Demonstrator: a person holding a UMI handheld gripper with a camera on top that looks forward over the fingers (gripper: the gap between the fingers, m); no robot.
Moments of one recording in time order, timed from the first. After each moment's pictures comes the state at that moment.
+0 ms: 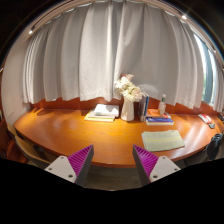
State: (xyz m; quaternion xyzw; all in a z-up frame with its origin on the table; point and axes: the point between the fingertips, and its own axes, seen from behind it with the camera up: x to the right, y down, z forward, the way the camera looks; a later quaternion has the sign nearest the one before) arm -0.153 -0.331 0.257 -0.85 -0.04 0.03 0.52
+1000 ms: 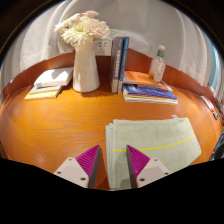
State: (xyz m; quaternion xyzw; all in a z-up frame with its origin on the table) arm 0.047 -0.042 -0.012 -0.92 0.01 -0.04 0.38
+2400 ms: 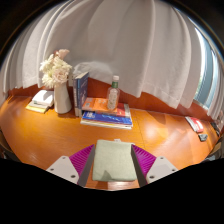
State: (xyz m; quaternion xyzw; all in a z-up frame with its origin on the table) arm 0.267 -0.084 0.159 -0.89 -0.04 -0.06 0.45
